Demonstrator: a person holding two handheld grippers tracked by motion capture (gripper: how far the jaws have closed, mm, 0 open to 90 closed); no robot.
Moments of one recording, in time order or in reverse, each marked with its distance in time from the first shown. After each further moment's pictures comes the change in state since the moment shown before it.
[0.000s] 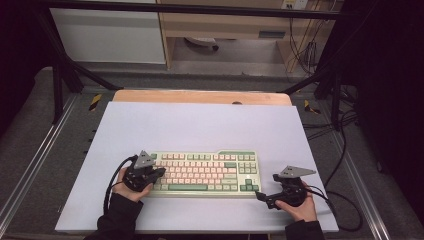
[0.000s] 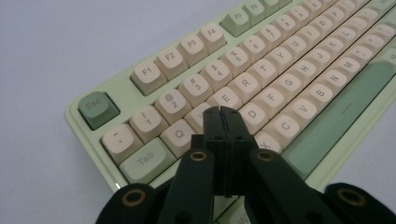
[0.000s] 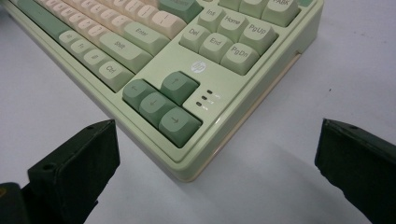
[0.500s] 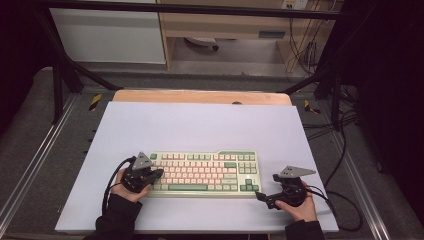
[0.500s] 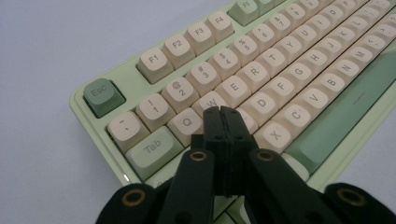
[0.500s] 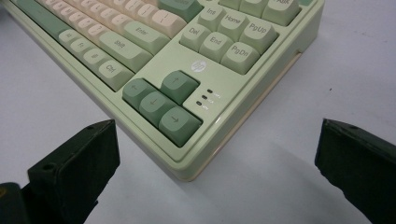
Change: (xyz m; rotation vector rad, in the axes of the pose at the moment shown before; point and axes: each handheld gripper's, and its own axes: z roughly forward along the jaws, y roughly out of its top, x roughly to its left) left arm 0.003 -0.006 0.002 0.006 0.008 -0.001; right arm 0.000 0.000 0.000 0.002 0.001 -0.002
